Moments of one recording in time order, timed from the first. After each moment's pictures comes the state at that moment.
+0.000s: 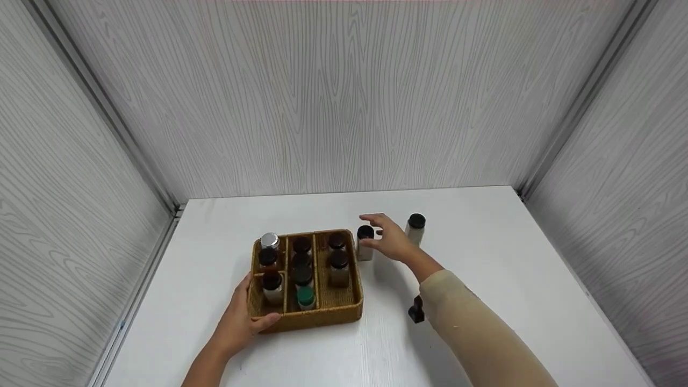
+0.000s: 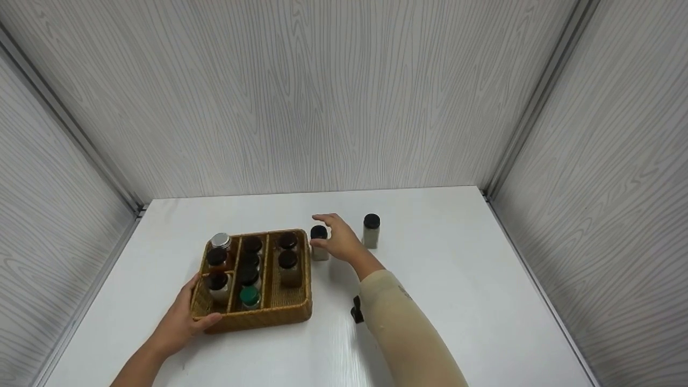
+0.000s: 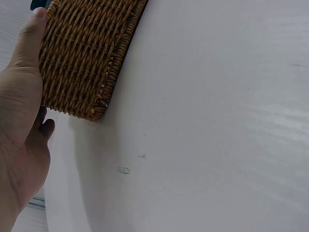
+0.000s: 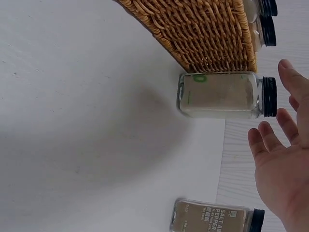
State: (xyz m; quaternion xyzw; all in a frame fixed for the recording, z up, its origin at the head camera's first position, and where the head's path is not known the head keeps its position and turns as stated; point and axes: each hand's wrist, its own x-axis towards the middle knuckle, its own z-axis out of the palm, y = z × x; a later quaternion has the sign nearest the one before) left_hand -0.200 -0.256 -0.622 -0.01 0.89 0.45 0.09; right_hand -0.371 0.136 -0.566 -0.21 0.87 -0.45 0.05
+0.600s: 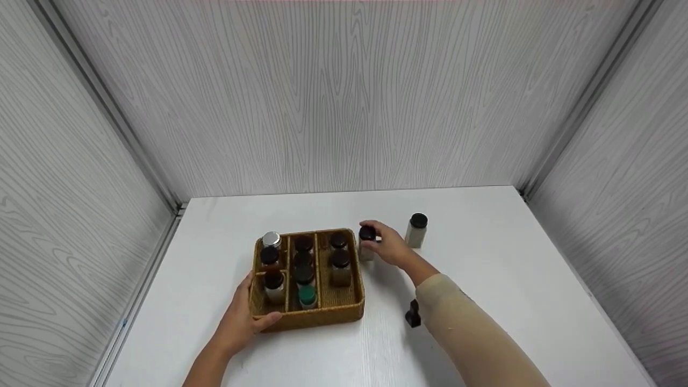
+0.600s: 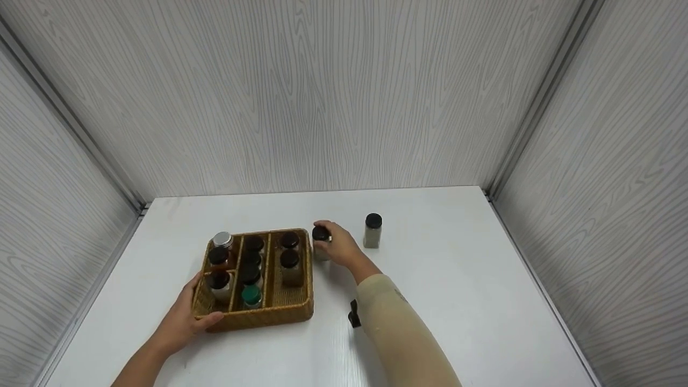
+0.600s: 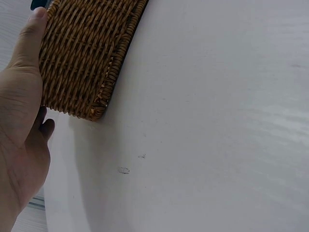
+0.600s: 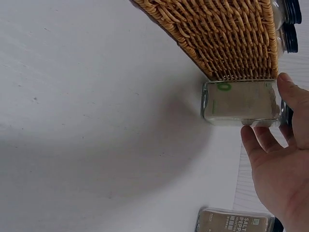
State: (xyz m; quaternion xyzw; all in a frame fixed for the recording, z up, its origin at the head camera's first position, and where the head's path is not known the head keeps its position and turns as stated) left_hand -0.199 -0.256 -0.620 -0.03 0.89 0.45 0.09; right_hand -0.368 0.128 -0.588 -0.17 0.88 -0.45 0.06
